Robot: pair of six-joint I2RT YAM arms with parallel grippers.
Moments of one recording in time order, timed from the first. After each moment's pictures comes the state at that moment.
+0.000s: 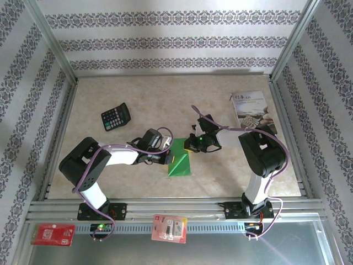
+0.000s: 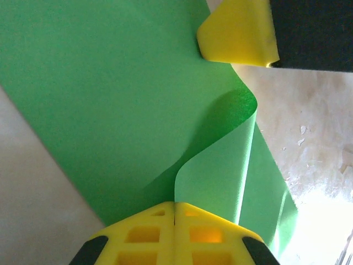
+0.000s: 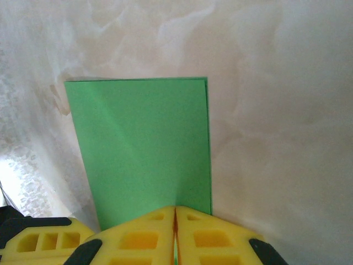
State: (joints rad) left arm -0.63 1.68 0.69 0.08 0.45 -0.47; right arm 0.46 1.81 0.86 -0.14 -0.58 0.71
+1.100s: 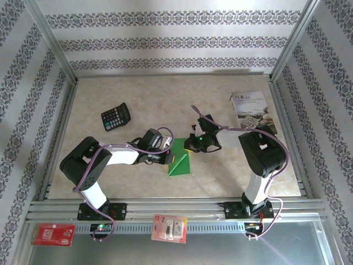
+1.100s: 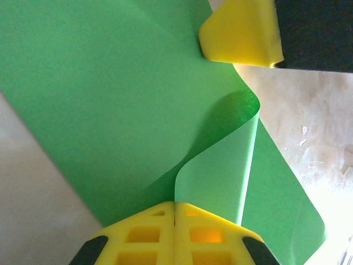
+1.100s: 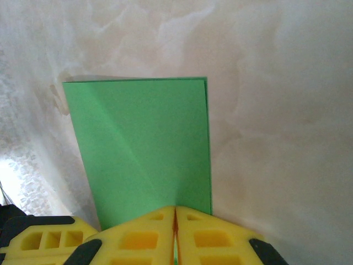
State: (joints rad) left arm -0.63 1.69 0.69 0.08 0.45 -0.47; right arm 0.46 1.81 0.86 -0.14 -0.58 0.71
